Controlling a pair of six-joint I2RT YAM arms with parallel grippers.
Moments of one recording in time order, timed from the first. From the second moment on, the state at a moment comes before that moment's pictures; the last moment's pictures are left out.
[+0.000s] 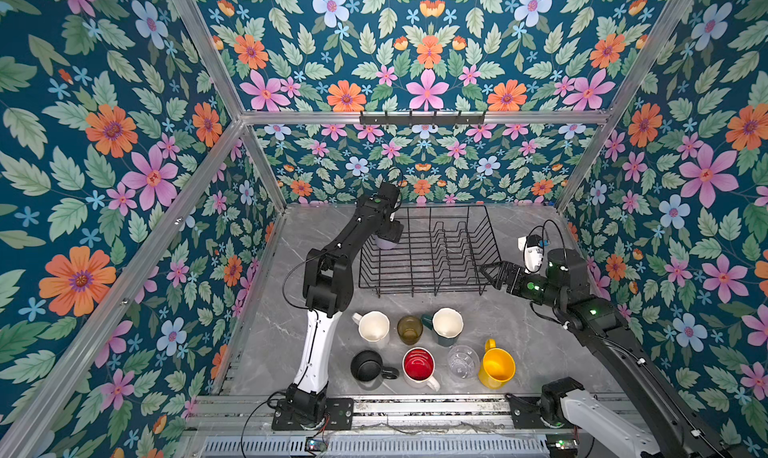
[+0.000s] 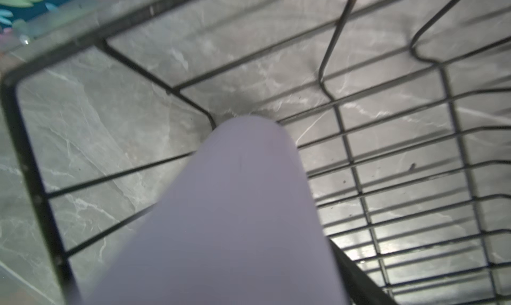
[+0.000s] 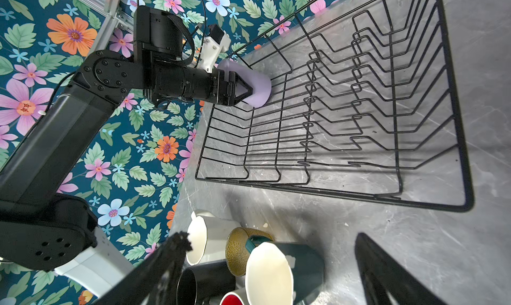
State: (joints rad) left arm -0.42 2.30 2.17 -1.00 -0.15 -0.02; right arm 0.28 0.88 0.86 -0.47 -0.41 0.63
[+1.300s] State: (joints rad) left arm -0.42 1.47 1.33 -0.30 -0.12 -0.16; right arm 0.44 0.97 0.96 -0.74 -0.21 0.52
